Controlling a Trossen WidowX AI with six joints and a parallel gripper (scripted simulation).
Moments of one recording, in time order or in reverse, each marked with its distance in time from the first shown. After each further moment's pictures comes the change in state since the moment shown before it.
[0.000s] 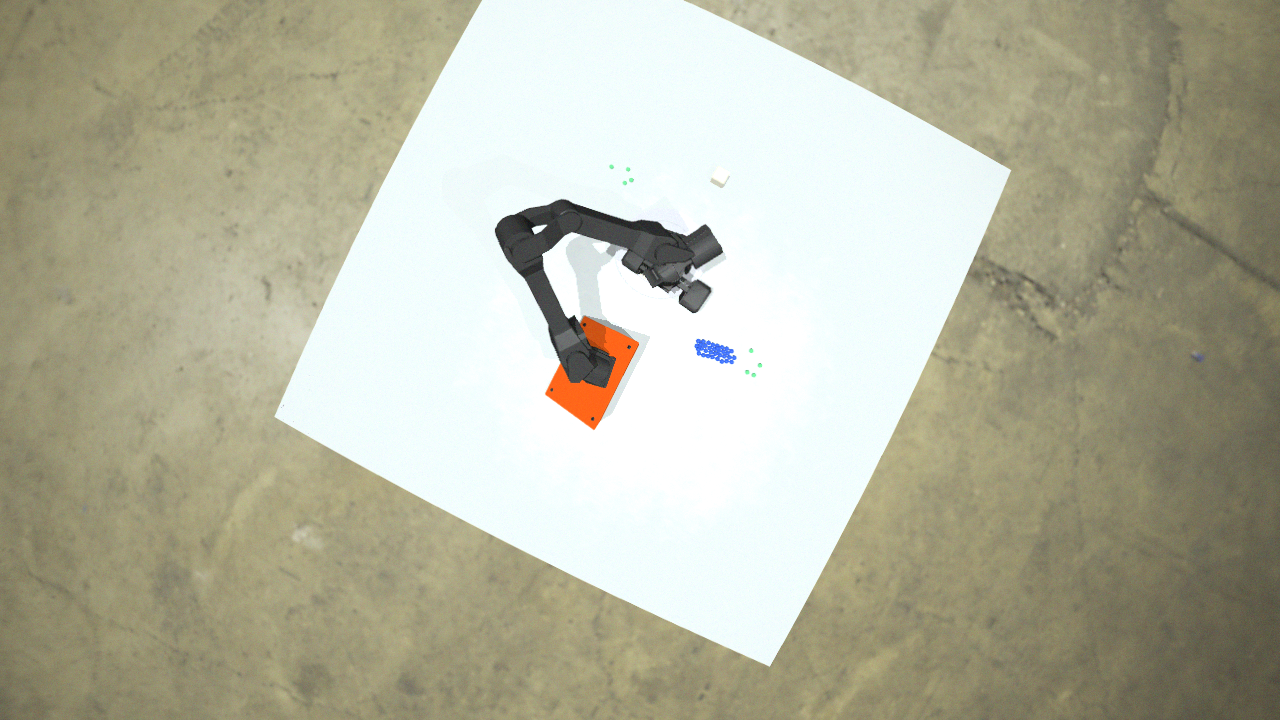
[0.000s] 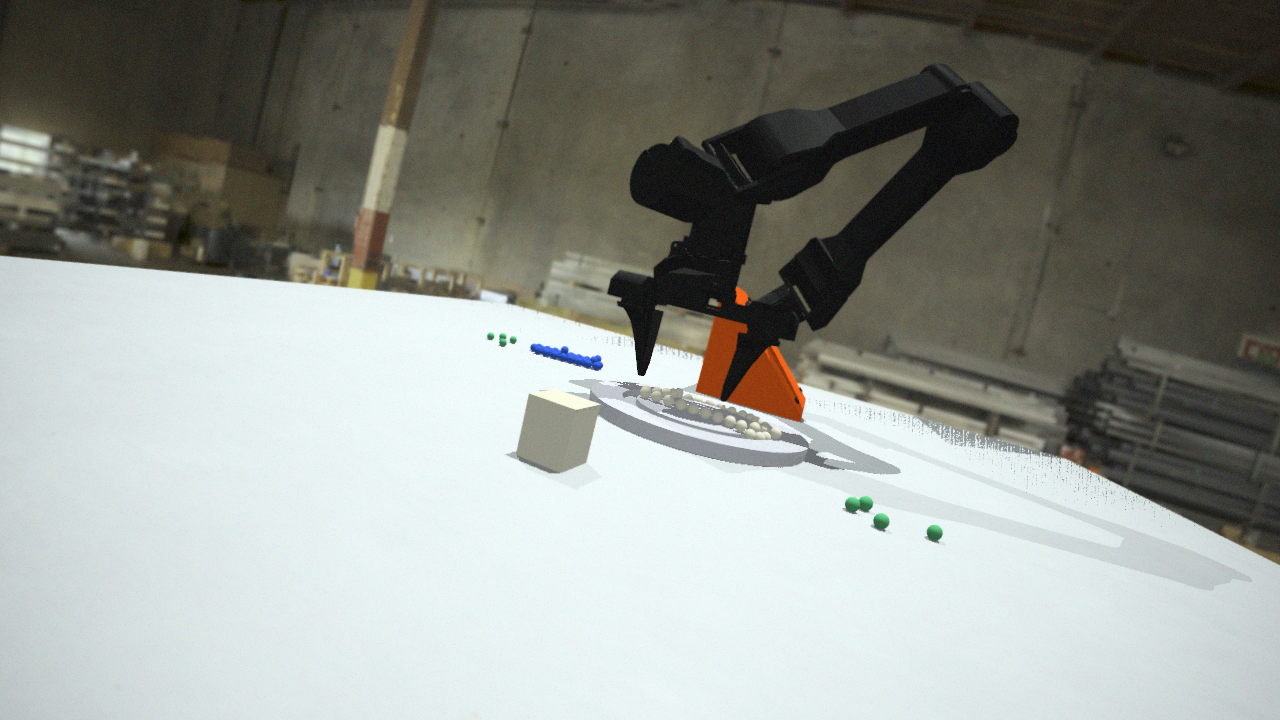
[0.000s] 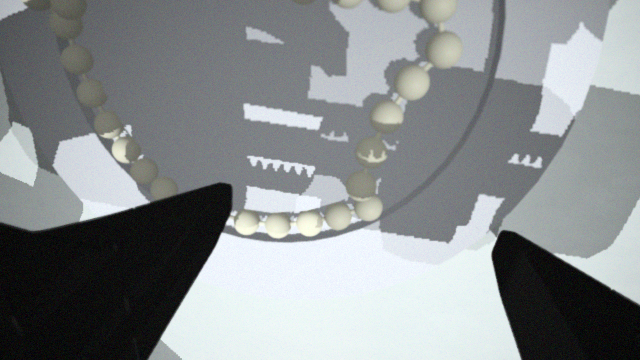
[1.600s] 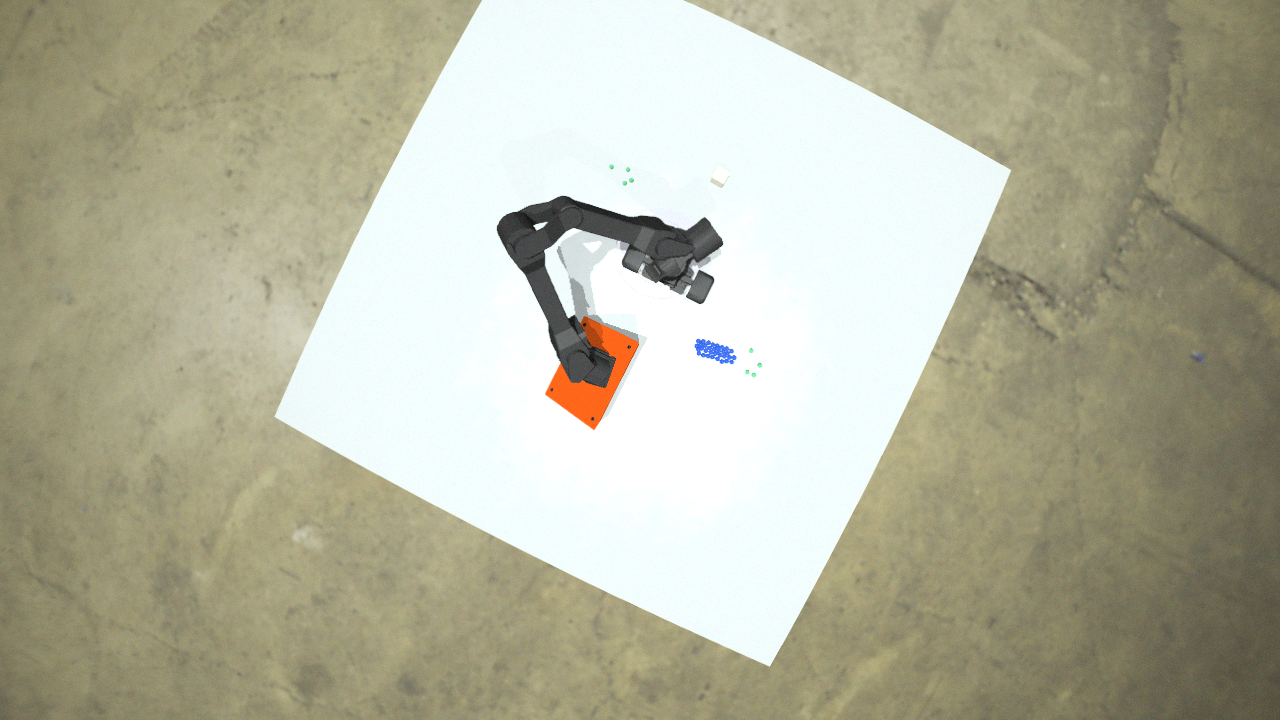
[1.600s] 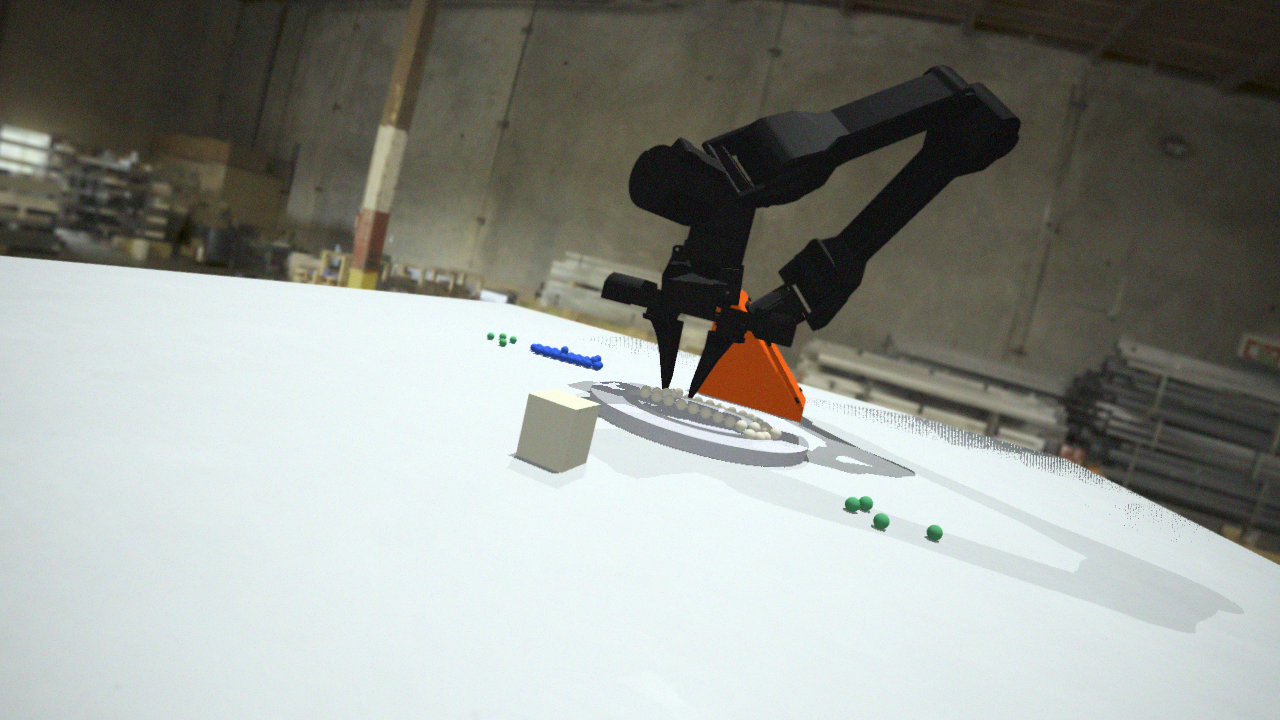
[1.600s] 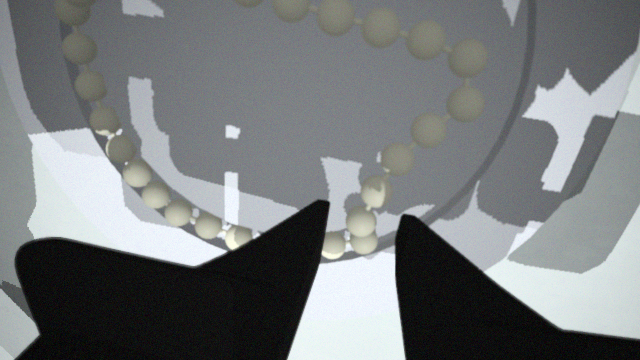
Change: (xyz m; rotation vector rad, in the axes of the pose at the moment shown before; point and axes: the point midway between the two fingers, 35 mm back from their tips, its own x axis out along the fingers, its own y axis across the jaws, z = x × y) arm 0.005 0.002 0.010 -0.148 0.002 -0.008
